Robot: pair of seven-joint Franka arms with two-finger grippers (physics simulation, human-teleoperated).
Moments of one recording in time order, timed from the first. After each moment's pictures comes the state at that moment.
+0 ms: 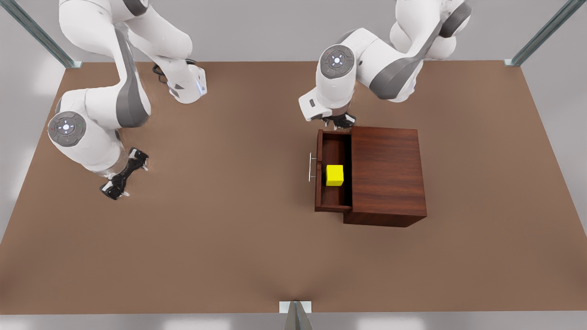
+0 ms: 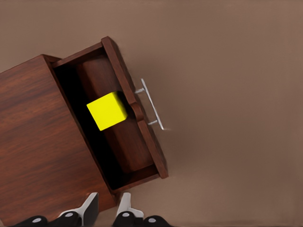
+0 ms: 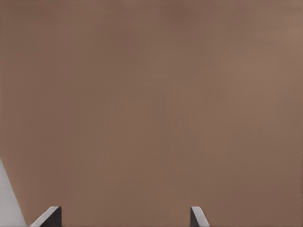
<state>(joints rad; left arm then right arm) -0.46 0.36 -0.38 -1.21 0.08 1.38 -0.35 -0.33 0.23 0.48 -1.51 -0.19 1.67 2.15</state>
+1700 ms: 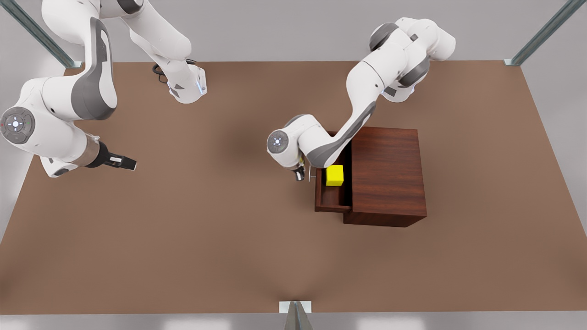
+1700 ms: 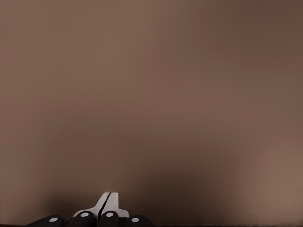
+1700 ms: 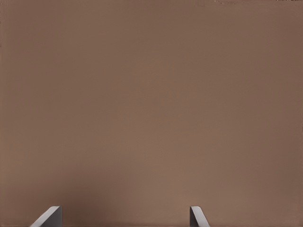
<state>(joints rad) -0.55 0.84 -0.41 -1.17 0.36 1.67 0.51 -0.45 0.20 0.51 -1.49 -0.06 1.50 0.27</state>
